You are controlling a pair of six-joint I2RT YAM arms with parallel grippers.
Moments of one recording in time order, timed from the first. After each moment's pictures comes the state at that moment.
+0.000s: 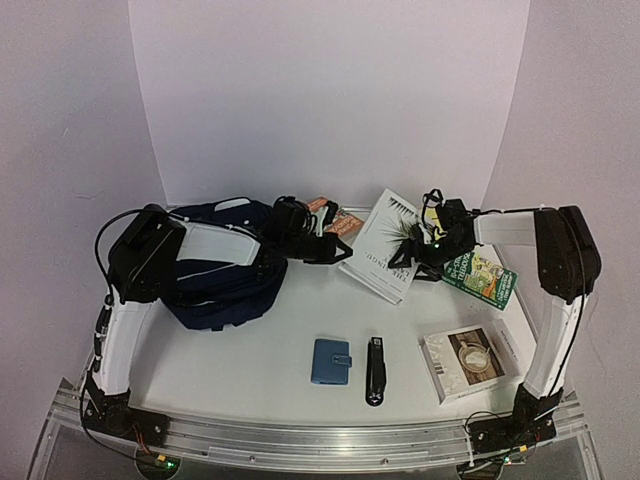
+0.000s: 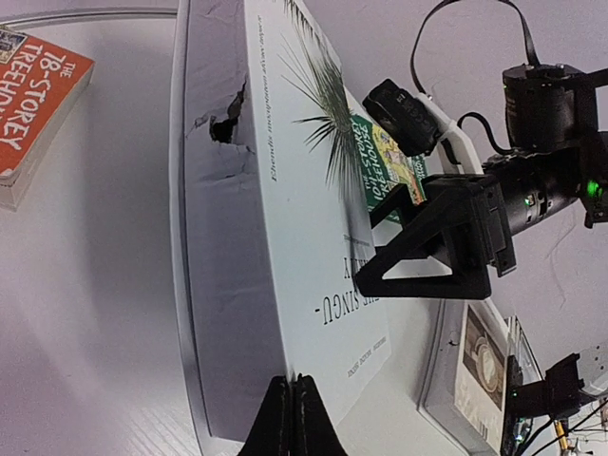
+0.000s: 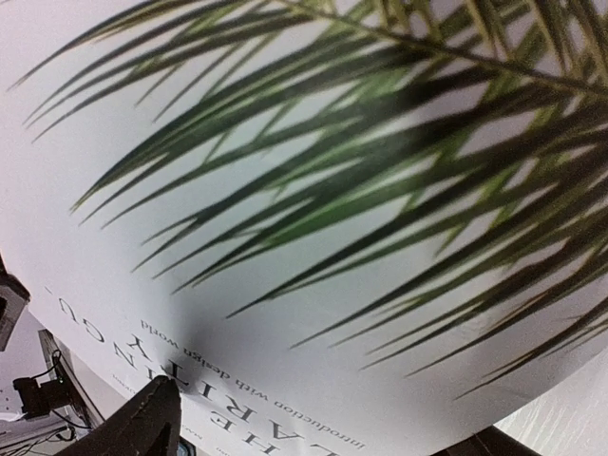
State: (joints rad) left arm -0.76 2.24 1.60 0.23 0.45 -0.54; right arm 0.25 1.98 1.33 -0.42 -0.55 0.35
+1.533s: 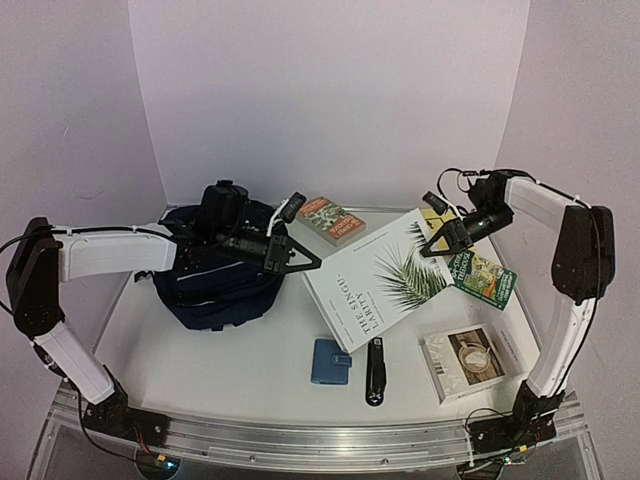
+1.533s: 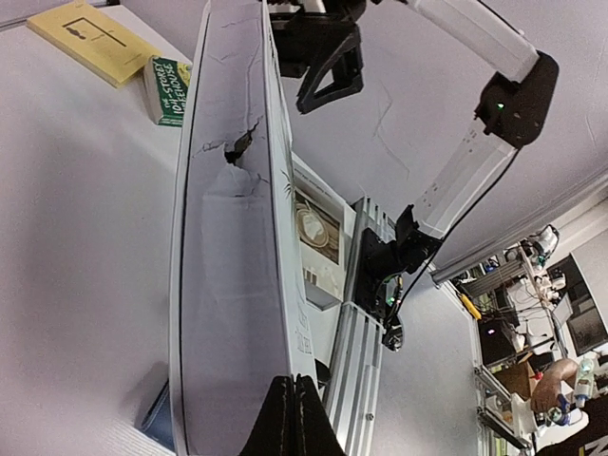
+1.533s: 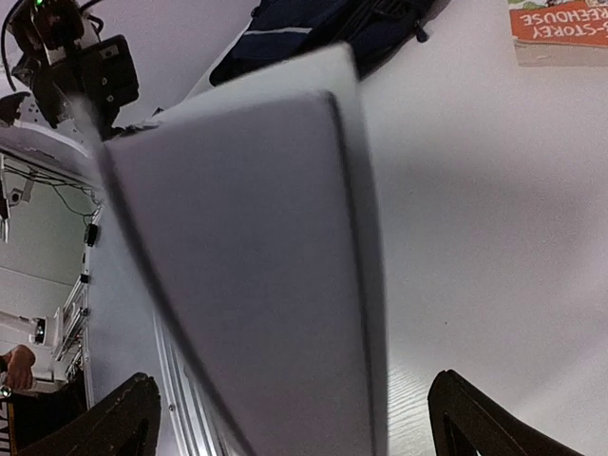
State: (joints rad) left arm -0.75 1.60 1.12 0.09 0.80 -0.44; right arm 0.10 1.93 1.66 -1.29 -1.02 -0.75
